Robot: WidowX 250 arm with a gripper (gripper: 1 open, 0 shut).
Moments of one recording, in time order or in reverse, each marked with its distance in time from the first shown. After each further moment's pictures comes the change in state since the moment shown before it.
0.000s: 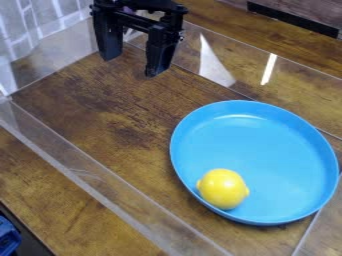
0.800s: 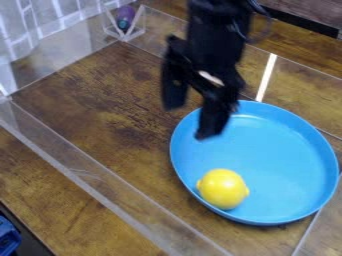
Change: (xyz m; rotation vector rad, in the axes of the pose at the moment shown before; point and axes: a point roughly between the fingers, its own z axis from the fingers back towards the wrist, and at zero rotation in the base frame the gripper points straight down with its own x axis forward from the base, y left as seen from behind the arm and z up) arm -0.004 -0.084 -0.040 0.014 0.055 -0.488
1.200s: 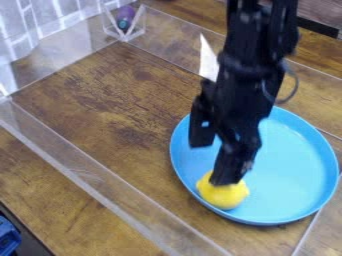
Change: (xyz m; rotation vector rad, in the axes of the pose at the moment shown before) arm 0.010 -0.017 -0.036 0.023 0.005 -0.191
